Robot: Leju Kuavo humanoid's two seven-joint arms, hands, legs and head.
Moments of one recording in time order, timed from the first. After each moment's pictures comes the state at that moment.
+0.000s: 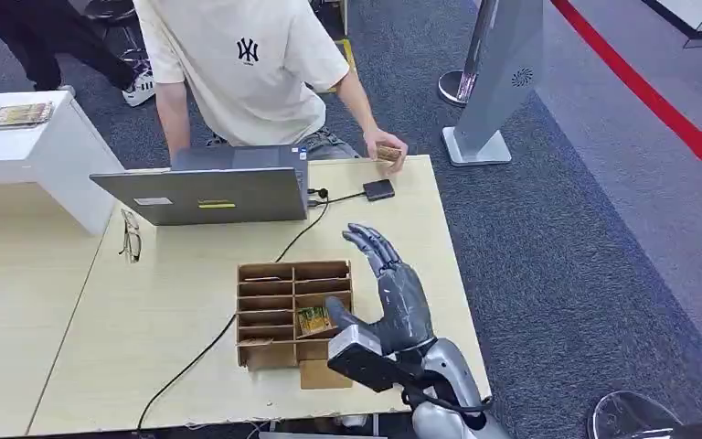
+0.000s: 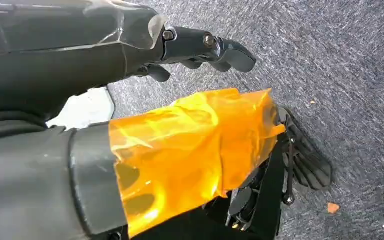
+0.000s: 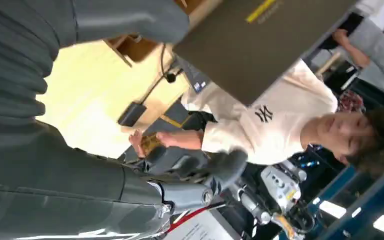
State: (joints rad) left arm -0.04 -0.35 1.43 -0.49 -0.62 0.14 0.21; right arm -0.08 0.04 0.59 -1.61 0.69 -0.38 -0.08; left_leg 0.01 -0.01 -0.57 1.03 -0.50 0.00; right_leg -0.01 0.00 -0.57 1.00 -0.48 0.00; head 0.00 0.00
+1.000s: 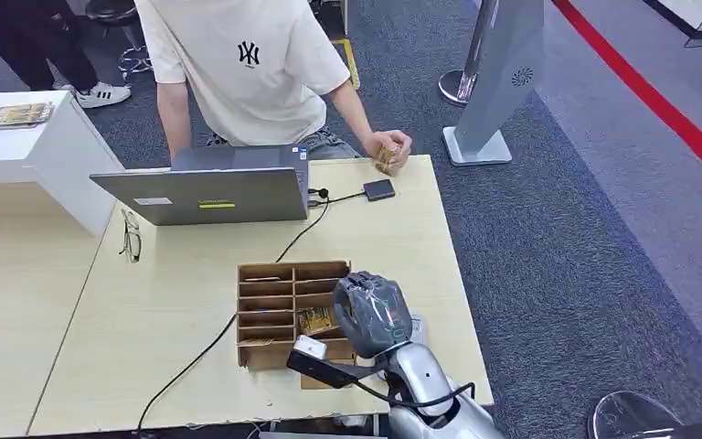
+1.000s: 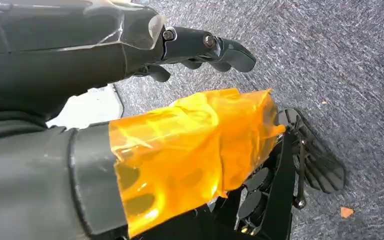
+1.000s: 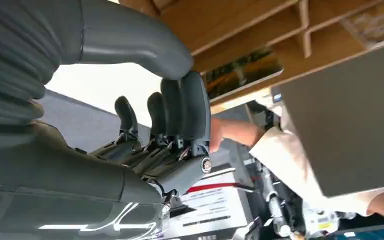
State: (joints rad) left arm -0.04 -0.35 1.43 -0.49 -0.64 0.13 0.24; right arm -0.18 0.05 0.66 -1.31 1.10 -0.41 0.19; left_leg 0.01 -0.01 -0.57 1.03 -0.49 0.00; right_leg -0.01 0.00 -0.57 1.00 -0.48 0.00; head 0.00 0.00
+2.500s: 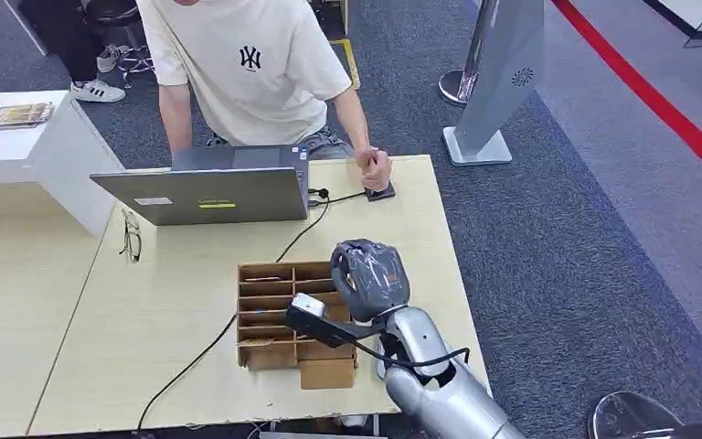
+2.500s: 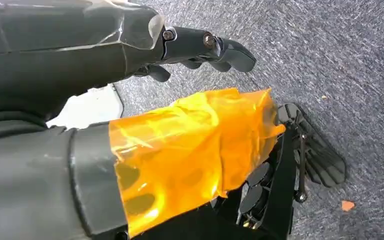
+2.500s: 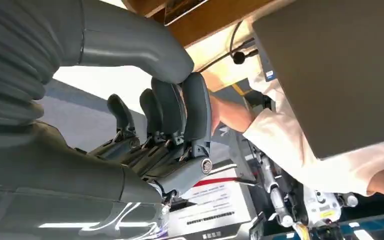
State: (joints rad) left arm -0.04 -0.35 1.43 -0.49 -0.64 0.11 0.24; right arm -0.29 0.09 0.61 -1.28 1.06 -0.34 0.17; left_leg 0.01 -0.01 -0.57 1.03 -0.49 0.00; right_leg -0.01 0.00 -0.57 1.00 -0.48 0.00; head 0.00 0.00
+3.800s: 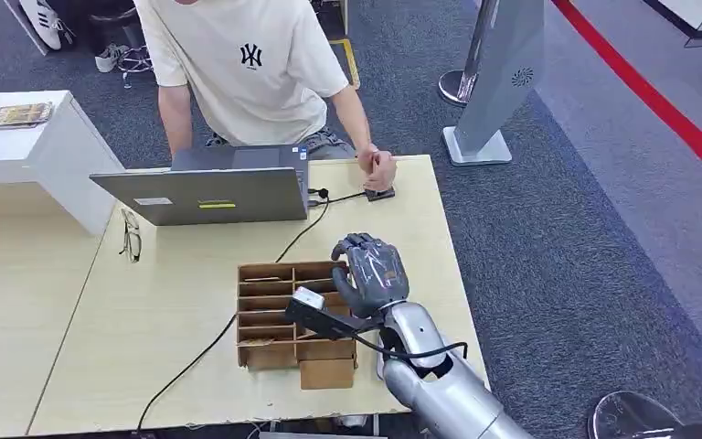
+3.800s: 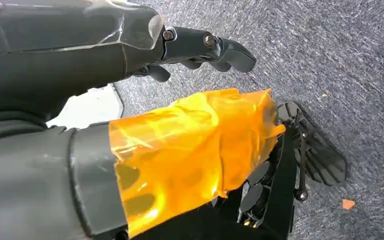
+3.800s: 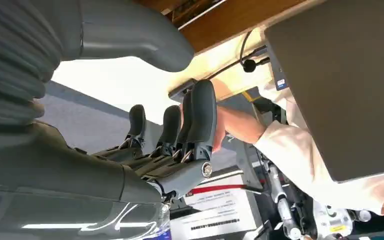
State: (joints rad) left arm -0.04 -0.35 1.43 -0.49 -0.64 0.10 0.24; right arm -0.33 0.09 0.61 -1.21 1.05 -0.33 0.18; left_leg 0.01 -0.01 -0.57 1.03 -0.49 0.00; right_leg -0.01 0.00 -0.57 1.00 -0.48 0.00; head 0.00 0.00
